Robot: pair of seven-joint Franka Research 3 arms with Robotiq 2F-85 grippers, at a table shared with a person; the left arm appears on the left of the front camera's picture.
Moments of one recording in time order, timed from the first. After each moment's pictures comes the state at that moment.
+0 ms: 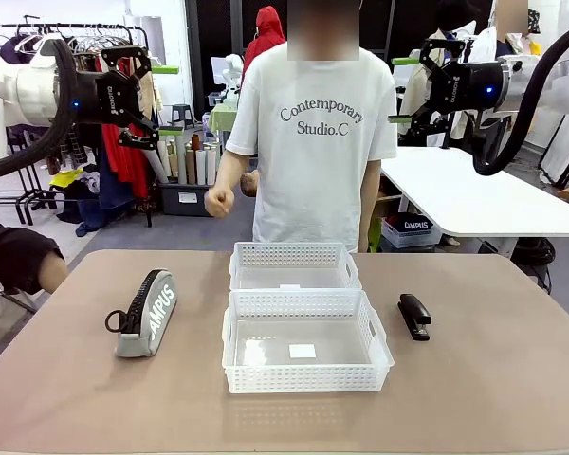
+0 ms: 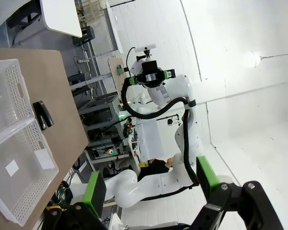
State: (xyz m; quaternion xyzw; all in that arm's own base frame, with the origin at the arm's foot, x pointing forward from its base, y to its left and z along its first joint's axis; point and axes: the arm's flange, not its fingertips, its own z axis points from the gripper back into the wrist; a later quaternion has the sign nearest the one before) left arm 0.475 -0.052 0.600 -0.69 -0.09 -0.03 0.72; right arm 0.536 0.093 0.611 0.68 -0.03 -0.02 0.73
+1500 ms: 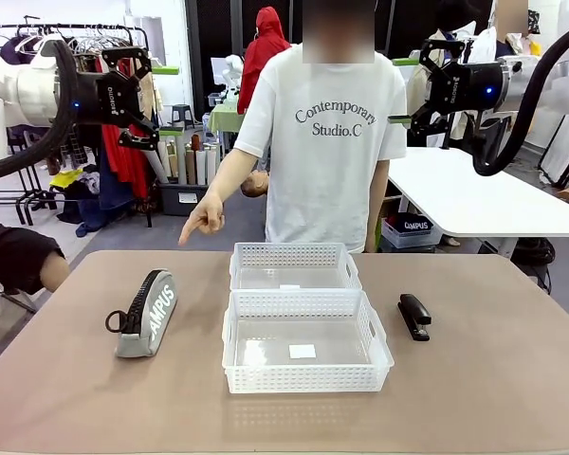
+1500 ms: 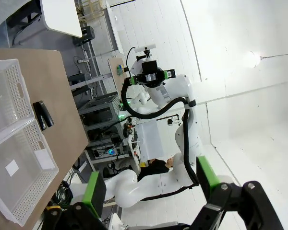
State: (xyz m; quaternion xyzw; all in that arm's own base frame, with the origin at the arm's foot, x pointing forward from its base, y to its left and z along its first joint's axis) left arm 0.475 -0.052 0.600 -0.69 -0.09 -0.03 0.72; right arm 0.536 0.093 0.611 0.68 -0.03 -0.02 0.73
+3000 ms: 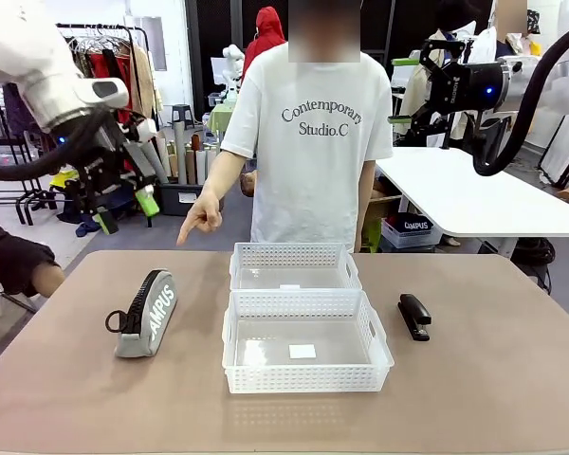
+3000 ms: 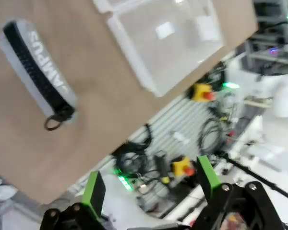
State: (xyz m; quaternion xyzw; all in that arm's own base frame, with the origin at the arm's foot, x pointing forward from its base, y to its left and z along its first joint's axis) left arm 0.430 -0.076 0.559 -0.22 0.06 -0.19 0.95; right arm 0.536 0.093 0.610 0.68 -0.03 -0.02 0.73
